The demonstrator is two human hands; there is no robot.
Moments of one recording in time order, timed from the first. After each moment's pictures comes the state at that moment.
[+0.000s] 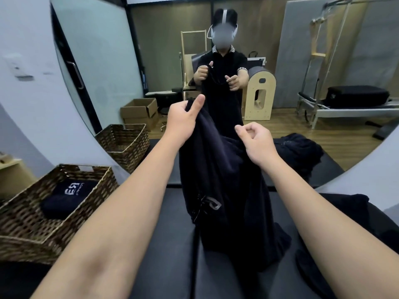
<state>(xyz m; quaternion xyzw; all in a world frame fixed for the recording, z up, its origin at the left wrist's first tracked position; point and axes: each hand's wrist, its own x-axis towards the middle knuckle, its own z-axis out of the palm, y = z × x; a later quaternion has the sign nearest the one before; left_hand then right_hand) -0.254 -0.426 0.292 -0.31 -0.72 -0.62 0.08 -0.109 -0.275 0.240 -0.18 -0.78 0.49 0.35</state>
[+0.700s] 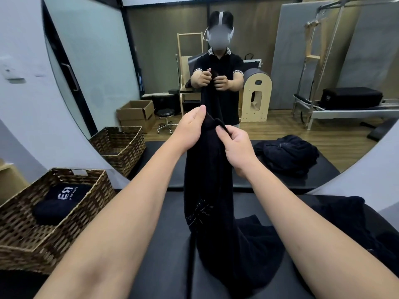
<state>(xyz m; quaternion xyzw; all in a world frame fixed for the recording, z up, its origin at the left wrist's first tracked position) -0.253 -0.406 0.280 -0.40 -0.72 -0.56 -0.04 -0.134 -0.304 0.238 -0.07 -0.69 0.65 0.32</state>
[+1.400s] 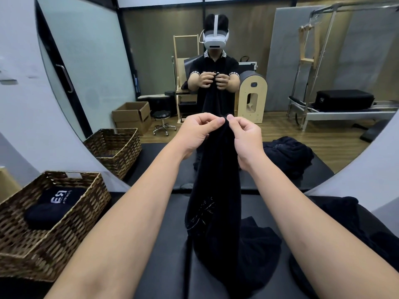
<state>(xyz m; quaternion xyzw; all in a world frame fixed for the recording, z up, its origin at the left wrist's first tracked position) -0.230 -0.396 0.281 -0.41 -0.60 -0.66 -0.18 -0.126 -0.291 0.262 -0.13 -0.61 0.68 0.40</state>
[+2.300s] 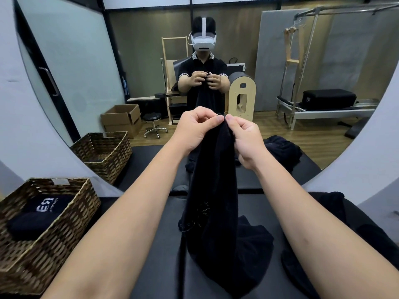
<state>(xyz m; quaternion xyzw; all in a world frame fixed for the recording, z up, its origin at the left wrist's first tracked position) -0.214 -0.379 0.290 -0.44 -0.61 -0.65 -0.09 -0.107 -0.270 0.264 -0.07 -0.62 0.69 0.36</state>
